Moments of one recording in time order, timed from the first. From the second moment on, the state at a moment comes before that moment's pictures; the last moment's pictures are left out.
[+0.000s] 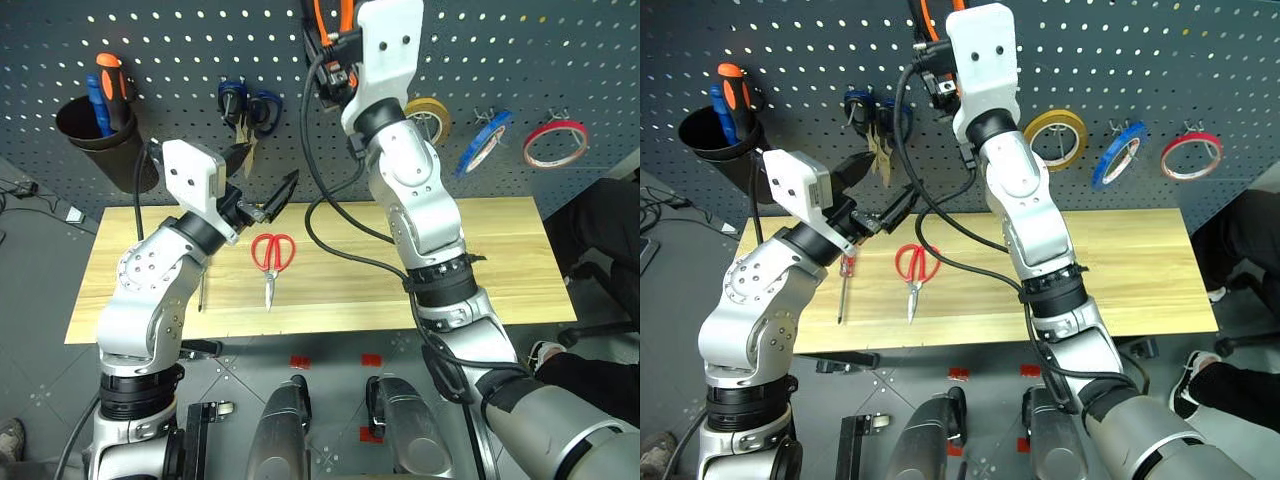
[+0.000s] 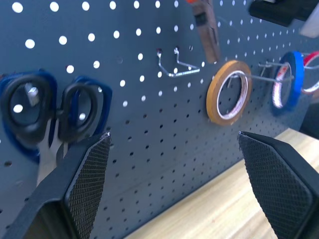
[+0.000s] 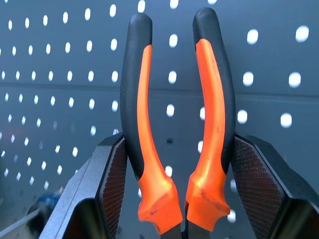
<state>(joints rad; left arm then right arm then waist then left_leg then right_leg) -0.45 0.42 0.15 -0.39 -0.40 0.45 -0.40 -1.11 0.10 0.06 0.27 0.01 0.07 0.01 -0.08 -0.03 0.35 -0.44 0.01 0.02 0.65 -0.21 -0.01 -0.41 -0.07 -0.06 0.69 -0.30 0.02</state>
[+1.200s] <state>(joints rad) -0.48 0.38 0.10 -0.27 -0.26 0.37 -0.34 -1.11 0.11 0.02 0.69 -0.06 -0.28 -0.10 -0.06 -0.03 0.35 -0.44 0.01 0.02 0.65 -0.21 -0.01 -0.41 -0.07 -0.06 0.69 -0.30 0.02</state>
